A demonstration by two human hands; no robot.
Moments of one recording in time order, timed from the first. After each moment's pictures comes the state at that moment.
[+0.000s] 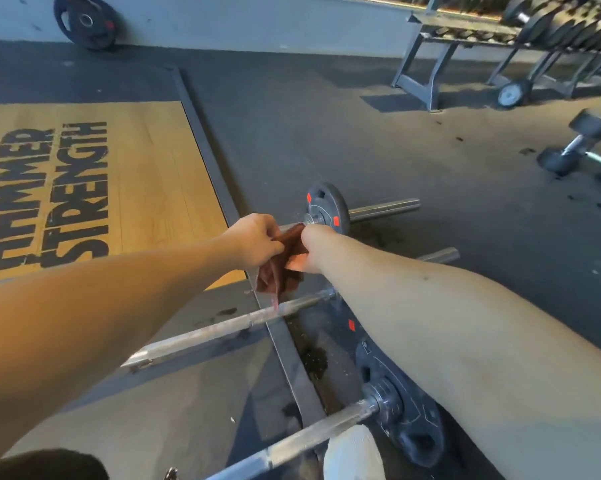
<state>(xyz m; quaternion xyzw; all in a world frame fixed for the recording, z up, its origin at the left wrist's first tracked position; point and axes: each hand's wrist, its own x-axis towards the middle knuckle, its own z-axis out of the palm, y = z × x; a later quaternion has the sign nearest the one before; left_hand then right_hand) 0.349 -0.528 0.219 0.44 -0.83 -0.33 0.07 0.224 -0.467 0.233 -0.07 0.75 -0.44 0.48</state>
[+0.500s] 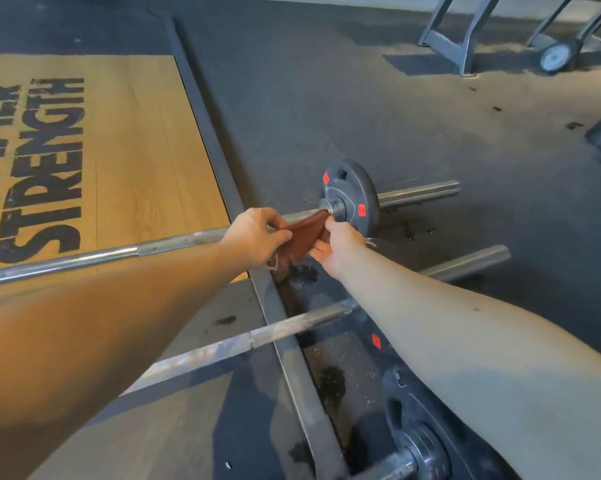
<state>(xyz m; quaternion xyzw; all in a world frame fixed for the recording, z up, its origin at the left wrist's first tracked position) 0.306 -0.612 0.110 0.48 -0.77 -0.38 0.16 0.147 -0.555 0.095 0.04 0.61 -0.60 0.51</state>
